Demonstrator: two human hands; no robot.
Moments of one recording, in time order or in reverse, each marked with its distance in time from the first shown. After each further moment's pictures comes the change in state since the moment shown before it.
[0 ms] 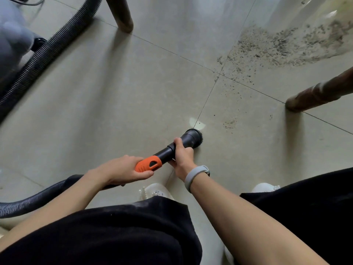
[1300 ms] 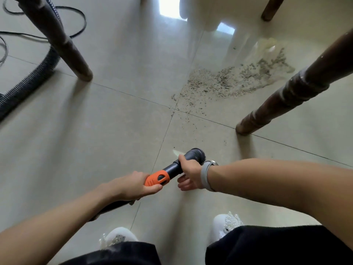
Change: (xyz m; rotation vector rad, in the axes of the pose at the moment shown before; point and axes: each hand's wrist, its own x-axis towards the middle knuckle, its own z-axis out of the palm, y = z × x) left_hand 0.065 0.124 -0.017 -0.015 -0.067 0.125; right_hand -0.004 -0.126 -0.102 -0.655 0.011 0.140
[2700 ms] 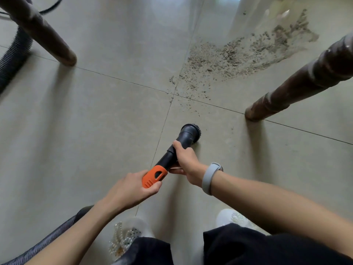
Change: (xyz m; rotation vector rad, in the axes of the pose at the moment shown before) left_hand 0.016 -0.014 0.026 -0.092 0.315 -0.069; right_hand 0.029 -0.011 0.019 0.383 -0.065 -0.212
